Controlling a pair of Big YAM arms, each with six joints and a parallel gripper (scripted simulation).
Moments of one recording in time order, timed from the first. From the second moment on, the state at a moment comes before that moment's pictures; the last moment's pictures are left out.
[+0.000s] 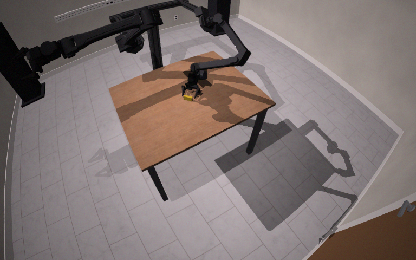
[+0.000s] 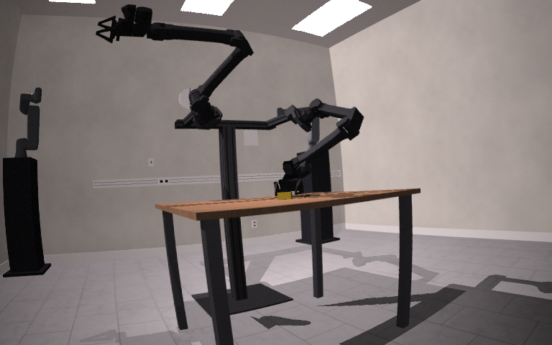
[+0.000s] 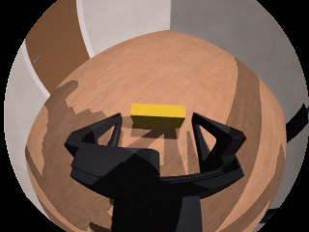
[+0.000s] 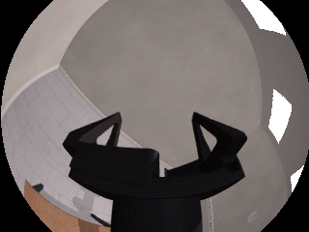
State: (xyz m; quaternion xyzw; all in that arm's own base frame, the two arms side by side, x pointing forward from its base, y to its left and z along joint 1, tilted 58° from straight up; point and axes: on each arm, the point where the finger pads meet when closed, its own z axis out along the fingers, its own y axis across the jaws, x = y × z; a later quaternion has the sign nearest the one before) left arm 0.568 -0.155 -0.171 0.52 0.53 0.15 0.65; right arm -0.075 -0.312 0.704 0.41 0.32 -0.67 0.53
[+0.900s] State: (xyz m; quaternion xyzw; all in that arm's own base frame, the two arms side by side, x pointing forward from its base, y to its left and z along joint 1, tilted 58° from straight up) left arm 0.568 -0.155 -0.171 0.52 0.53 0.15 0.65; right arm -0.075 -0.312 0.704 0.41 0.32 -0.67 0.53
